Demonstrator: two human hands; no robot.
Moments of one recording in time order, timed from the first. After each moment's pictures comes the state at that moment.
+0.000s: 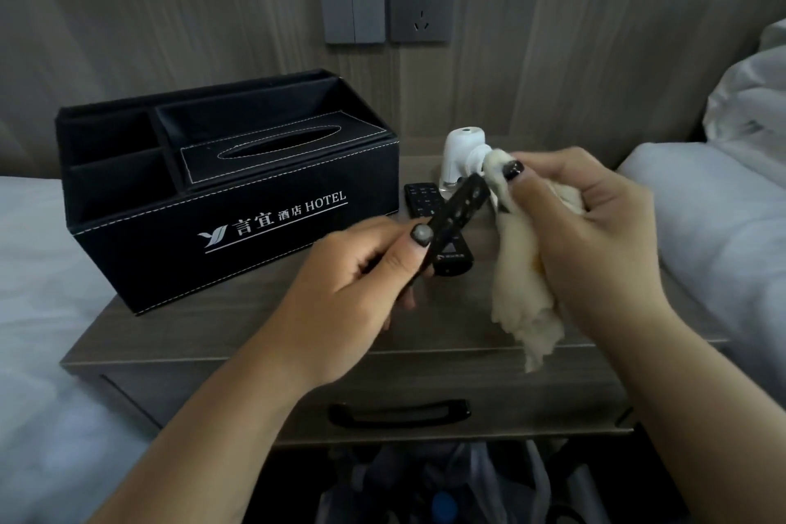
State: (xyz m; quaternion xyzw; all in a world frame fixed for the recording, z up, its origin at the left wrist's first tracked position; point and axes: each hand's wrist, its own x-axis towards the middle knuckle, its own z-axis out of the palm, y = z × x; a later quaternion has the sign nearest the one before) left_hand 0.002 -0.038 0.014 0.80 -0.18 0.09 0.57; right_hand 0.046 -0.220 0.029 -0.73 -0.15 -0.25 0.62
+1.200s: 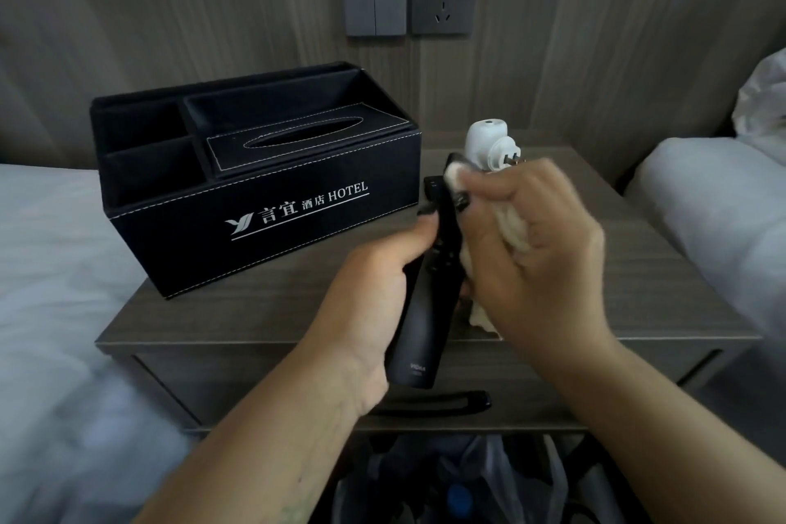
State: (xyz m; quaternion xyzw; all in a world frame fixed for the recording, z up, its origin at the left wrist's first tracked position) left_hand -0.010 -0.061 0.019 0.53 0.04 -0.09 0.84; right_hand 0.034 -0.180 0.003 -0.73 -0.28 -0.39 0.48
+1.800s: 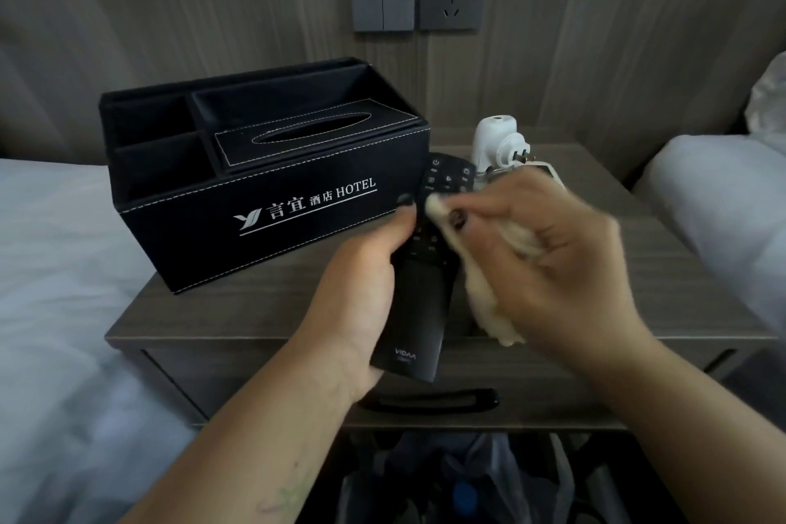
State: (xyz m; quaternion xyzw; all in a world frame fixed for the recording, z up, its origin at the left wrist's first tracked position) left_hand -0.003 -0.047 0.007 0.55 0.07 -0.04 0.83; right_hand 0.029 -0.189 0.010 -0.73 -0.33 -0.29 0.53
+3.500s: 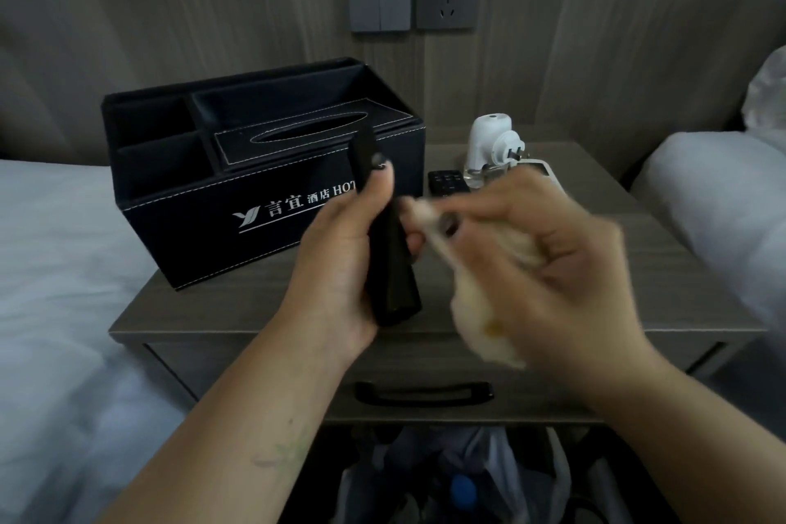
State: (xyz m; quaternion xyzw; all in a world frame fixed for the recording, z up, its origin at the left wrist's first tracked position) left_hand 0.021 -0.037 0.002 0.48 0.04 0.05 0.88; right_hand 0.009 -0.189 0.017 -0.70 -0.36 -0.24 0.57
